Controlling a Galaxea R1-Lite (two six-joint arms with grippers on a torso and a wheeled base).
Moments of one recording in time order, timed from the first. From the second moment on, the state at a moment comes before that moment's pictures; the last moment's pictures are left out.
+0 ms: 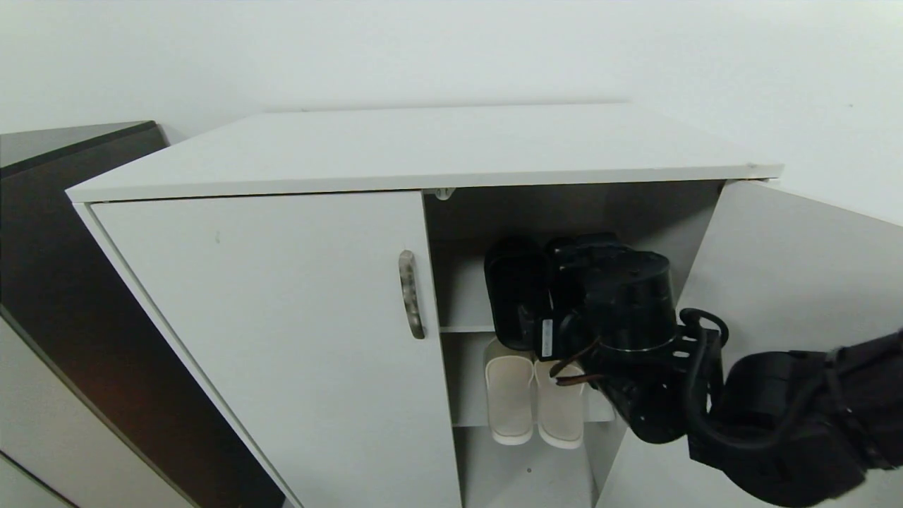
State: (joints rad) left arm 0.00 0.00 0.00 0.00 0.01 -0.01; right arm 0.87 1.86 -0.97 -0.60 -0.65 0.23
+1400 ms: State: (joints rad) left arm 0.00 0.00 0.00 0.00 0.01 -0.01; right arm 0.93 1.61 -0.65 -0.68 -0.44 0.24
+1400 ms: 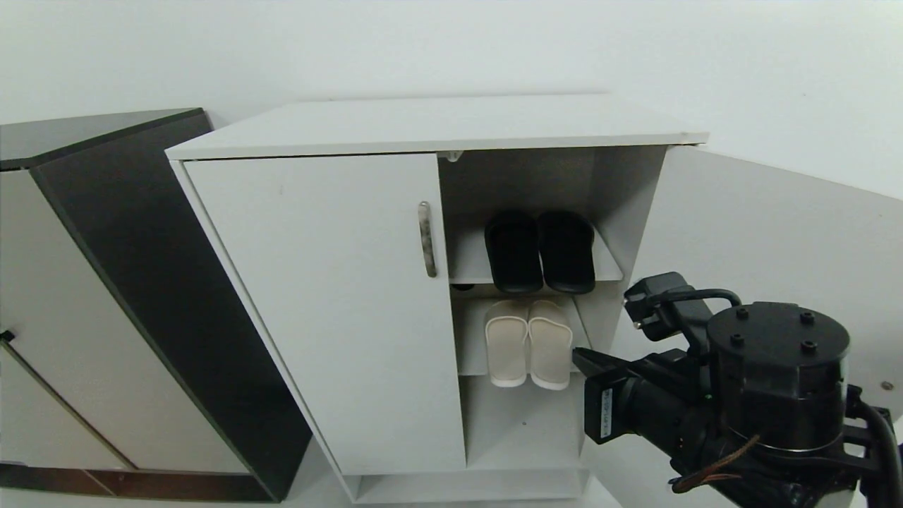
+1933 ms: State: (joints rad) left arm 0.00 0.00 0.00 0.00 0.01 -0.01; right arm 0.93 1.63 -0.63 -0.68 -0.44 0.25
